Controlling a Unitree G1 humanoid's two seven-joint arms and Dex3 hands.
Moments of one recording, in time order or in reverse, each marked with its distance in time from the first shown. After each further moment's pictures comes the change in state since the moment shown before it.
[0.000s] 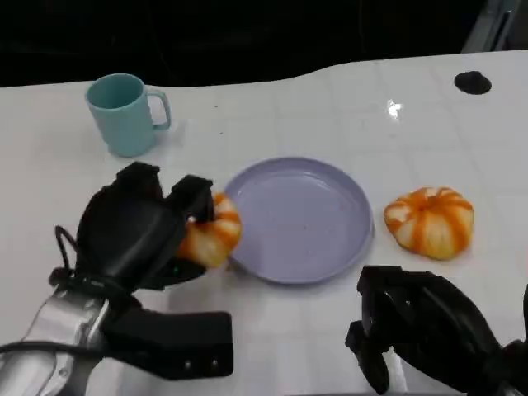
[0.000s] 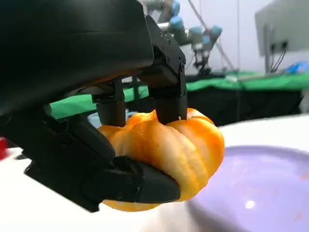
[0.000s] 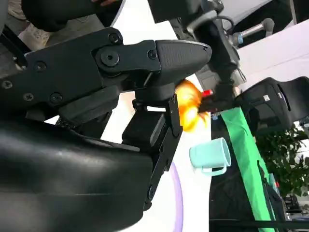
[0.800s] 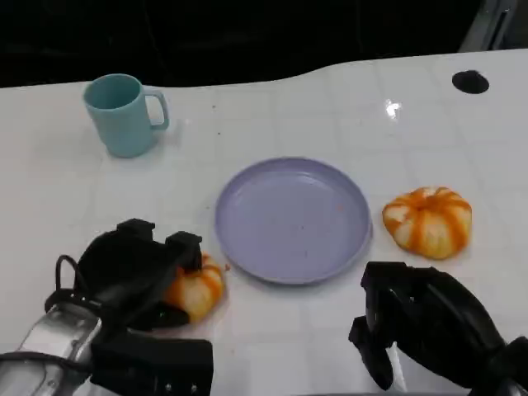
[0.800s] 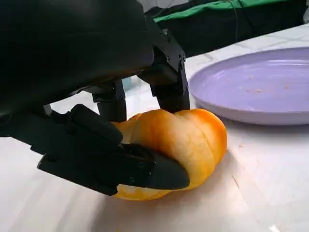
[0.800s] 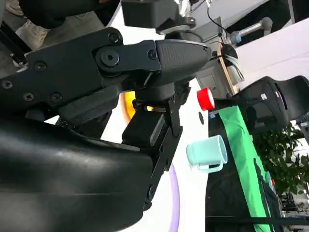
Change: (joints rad) left arm 0.014 0.066 -0.077 0.142 0.000 -0.011 -0.161; right arm -0.009 -0.005 -0.013 0.002 0.005 -0.007 0.009
